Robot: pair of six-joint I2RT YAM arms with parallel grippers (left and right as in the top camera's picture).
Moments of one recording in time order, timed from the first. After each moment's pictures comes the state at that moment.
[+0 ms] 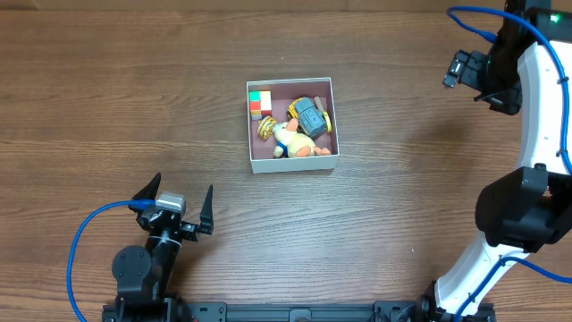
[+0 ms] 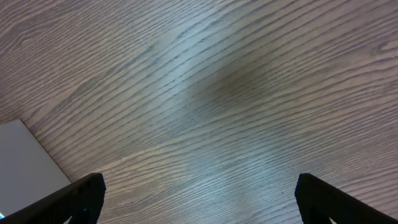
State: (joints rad) left arm 0.06 0.02 0.05 -0.16 0.25 0.09; right arm -0.19 2.05 2.11 -1.46 -0.02 0.26
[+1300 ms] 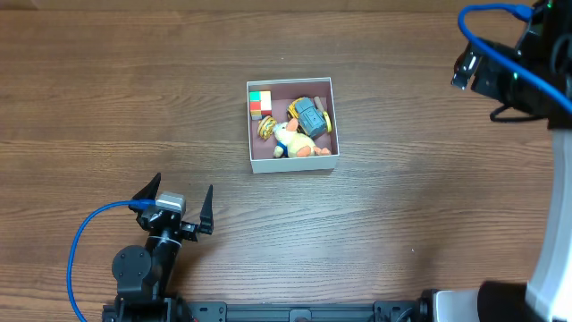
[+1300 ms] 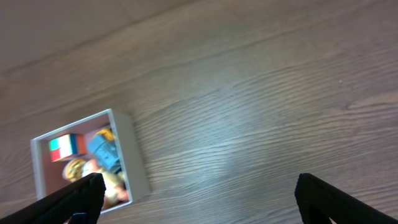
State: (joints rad) left arm 0.06 0.02 0.05 -0.16 0.25 0.09; right arm -0.04 1.55 2.09 -1.46 -0.02 0.26
